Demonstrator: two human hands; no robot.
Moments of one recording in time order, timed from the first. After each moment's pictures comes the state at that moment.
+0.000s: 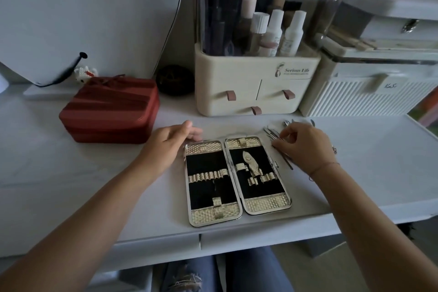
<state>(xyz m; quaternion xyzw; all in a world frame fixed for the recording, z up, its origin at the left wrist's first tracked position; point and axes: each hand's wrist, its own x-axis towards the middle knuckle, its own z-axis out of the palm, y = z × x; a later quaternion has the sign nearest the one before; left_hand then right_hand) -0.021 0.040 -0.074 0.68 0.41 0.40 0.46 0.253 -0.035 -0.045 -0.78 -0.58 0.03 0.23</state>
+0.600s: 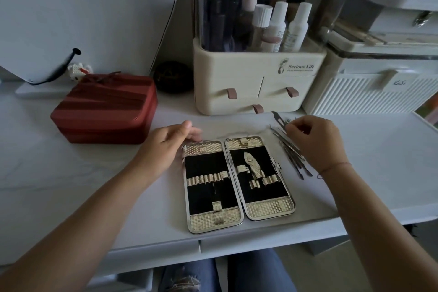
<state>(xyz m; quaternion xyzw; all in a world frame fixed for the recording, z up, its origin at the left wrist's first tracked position) -0.021 0.037 -0.070 0.68 0.41 0.39 0.47 0.253 -0.034 -0.035 -0.77 -0.53 0.06 0.36</state>
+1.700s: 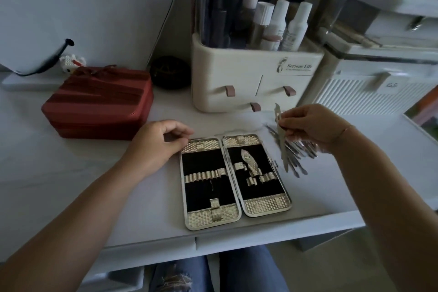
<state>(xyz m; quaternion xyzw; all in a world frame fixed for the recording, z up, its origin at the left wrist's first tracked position) -0.029 0.031 -0.059 0.72 0.46 0.36 0.38 0.276 -0.005 -0.010 -0.68 -0.45 0.43 0.38</state>
